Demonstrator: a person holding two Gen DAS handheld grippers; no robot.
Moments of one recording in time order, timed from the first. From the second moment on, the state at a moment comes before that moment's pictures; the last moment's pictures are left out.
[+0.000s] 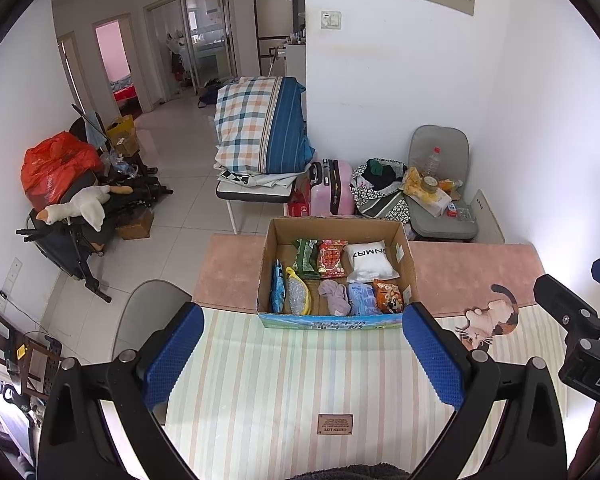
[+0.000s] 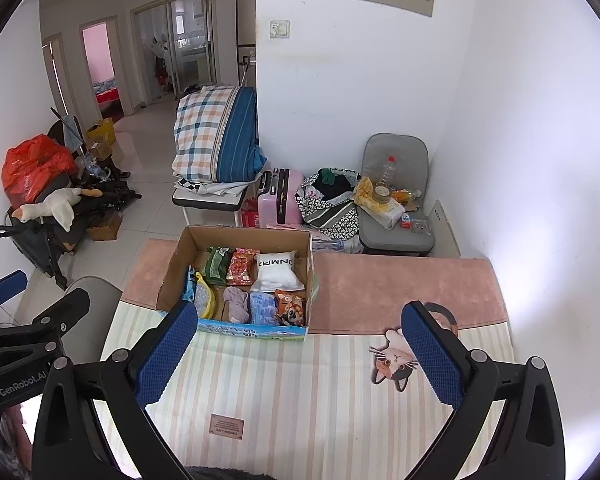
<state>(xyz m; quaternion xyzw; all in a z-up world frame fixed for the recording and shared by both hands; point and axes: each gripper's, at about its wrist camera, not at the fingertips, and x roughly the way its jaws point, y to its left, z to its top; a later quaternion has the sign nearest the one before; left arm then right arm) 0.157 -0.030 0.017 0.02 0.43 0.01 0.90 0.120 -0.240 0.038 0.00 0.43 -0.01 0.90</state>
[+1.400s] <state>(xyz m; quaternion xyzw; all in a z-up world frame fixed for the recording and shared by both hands) 0.156 -0.021 0.019 0.02 0.43 0.01 0.90 0.123 -0.242 0.038 -0.01 0.43 -0.01 0.90</state>
